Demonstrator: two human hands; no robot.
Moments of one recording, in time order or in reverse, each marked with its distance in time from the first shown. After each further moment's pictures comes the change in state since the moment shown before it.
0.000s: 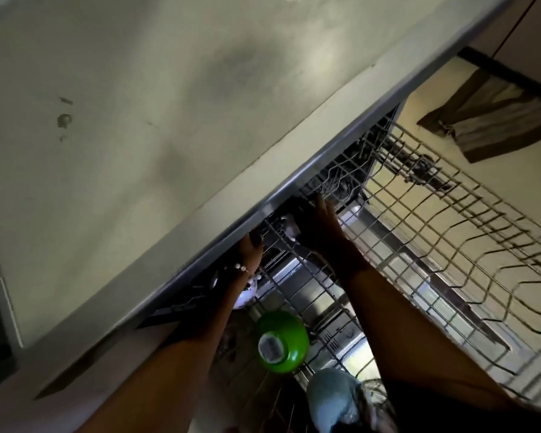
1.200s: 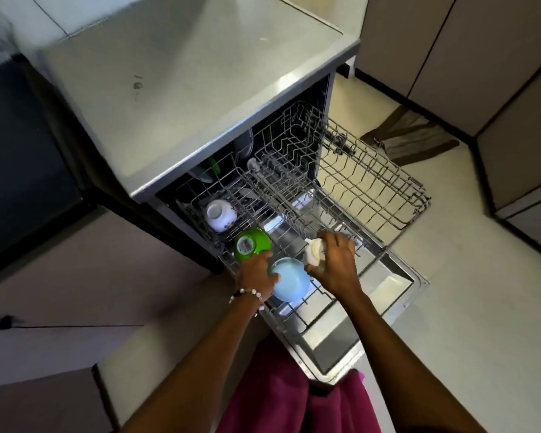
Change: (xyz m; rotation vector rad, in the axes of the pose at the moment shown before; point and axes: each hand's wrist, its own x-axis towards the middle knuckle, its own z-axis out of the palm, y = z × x) left_hand -0.281 -0.058 0.023 0.195 -0.159 0.255; right_hand -0.342 -0.052 -0.055 0.355 0.149 0.380
